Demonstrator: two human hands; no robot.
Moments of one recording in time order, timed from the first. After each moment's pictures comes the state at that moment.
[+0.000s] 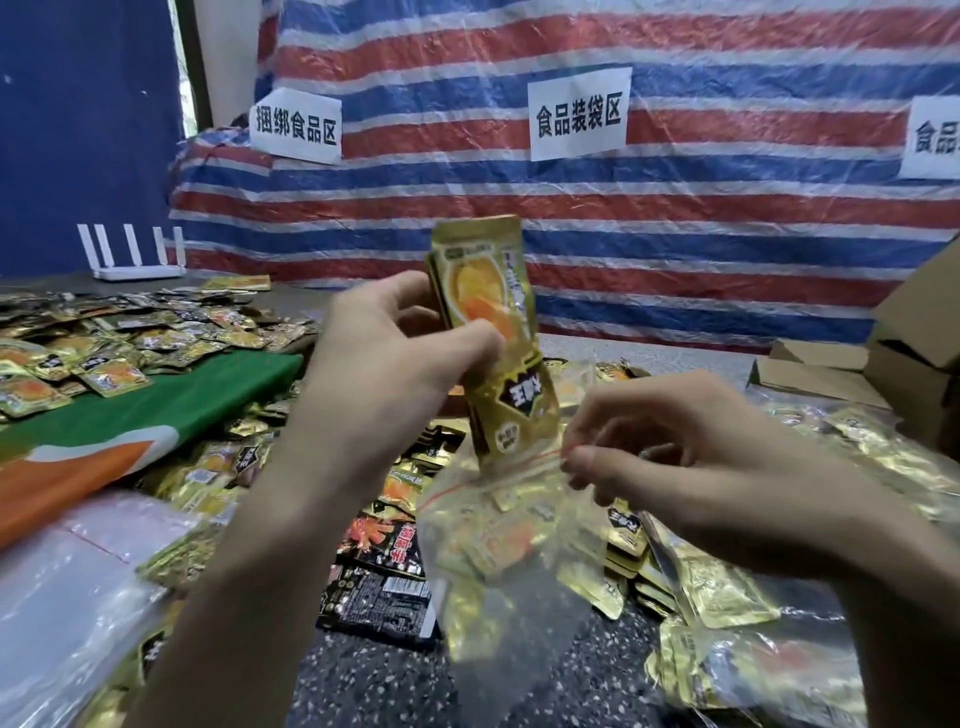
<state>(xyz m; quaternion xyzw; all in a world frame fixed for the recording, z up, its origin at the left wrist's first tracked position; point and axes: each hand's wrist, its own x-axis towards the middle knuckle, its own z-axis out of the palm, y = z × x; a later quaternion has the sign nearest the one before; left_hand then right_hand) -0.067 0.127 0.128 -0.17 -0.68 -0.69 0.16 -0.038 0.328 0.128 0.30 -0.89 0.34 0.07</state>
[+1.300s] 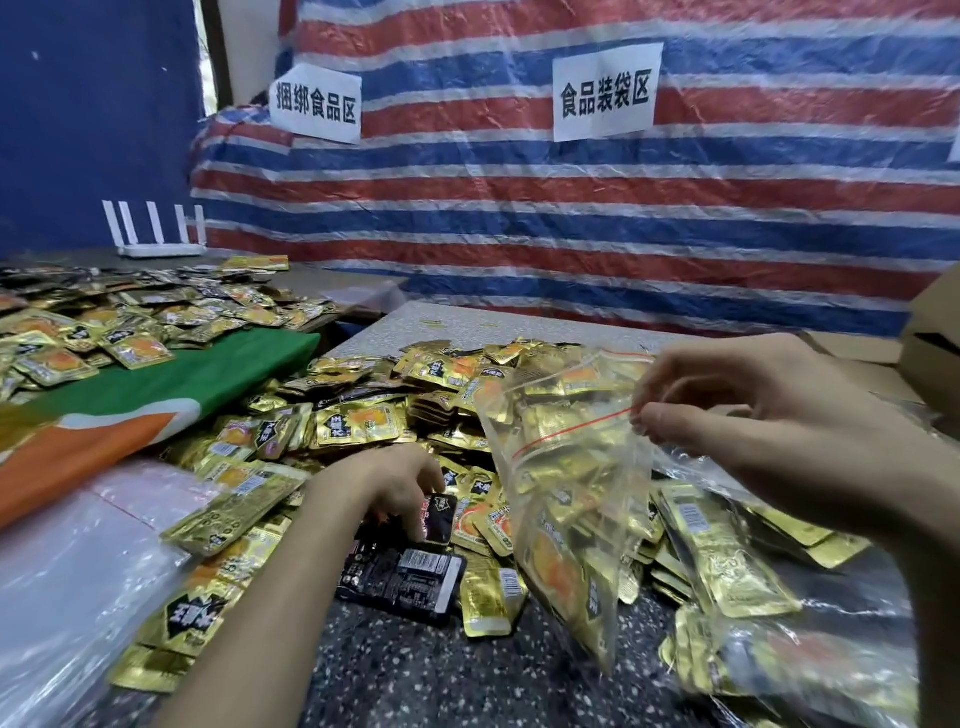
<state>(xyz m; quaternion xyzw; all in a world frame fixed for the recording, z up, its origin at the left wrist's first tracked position) -0.201 0.082 -0.002 -0.08 -0.96 -0.19 -0.20 -0.044 0.343 0.130 0.20 -0.92 0.33 0.12</state>
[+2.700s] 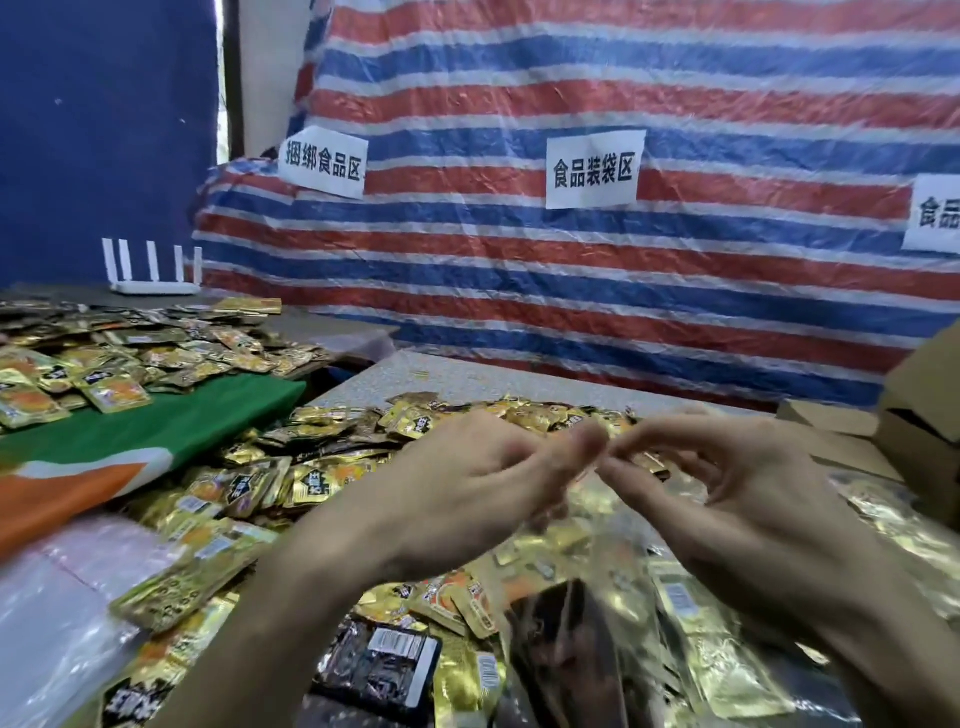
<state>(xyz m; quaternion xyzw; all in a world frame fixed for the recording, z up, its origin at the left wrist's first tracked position) -0.085 0.136 0.113 -0.32 -0.86 -0.39 0.05 -0.049 0.338 0.124 0.19 -0.89 0.33 0.24</state>
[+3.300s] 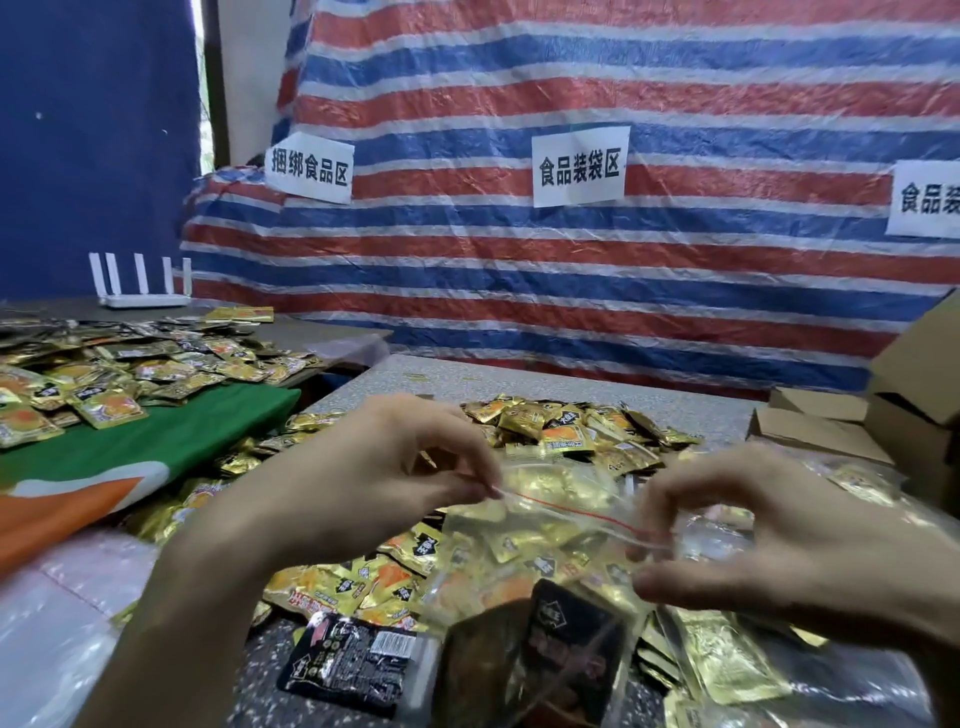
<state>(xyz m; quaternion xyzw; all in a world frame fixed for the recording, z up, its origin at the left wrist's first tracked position) -0.089 0.094 0.118 -0.35 -0.86 -0.35 0.08 -0.045 0.366 0.133 0.23 -0.95 0.22 0.03</state>
